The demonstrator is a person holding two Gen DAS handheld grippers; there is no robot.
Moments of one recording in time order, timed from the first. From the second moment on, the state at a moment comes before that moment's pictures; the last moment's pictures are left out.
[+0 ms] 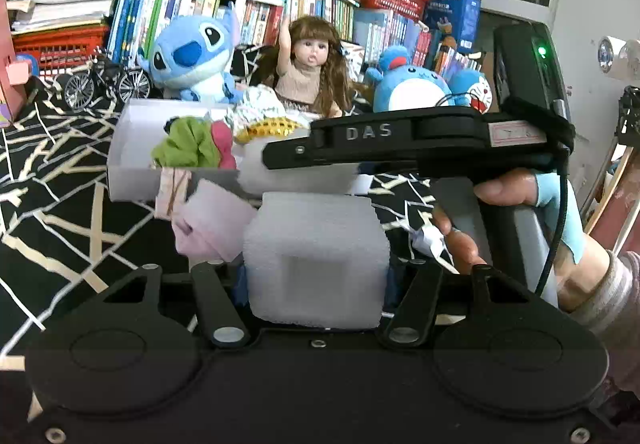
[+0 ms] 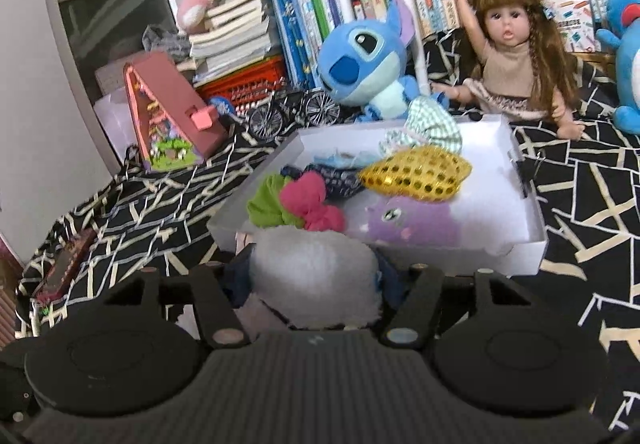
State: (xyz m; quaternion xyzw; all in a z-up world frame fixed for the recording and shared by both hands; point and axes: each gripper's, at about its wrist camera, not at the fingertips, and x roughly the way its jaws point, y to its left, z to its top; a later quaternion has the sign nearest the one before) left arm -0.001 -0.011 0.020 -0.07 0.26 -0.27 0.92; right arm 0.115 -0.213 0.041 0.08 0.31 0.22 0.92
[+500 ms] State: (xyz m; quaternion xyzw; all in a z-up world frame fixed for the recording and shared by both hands) left arm 0.034 0.011 0.047 -0.09 0.24 -0.23 0.94; right arm 0.116 -0.234 0.063 0.10 0.27 0.19 0.94
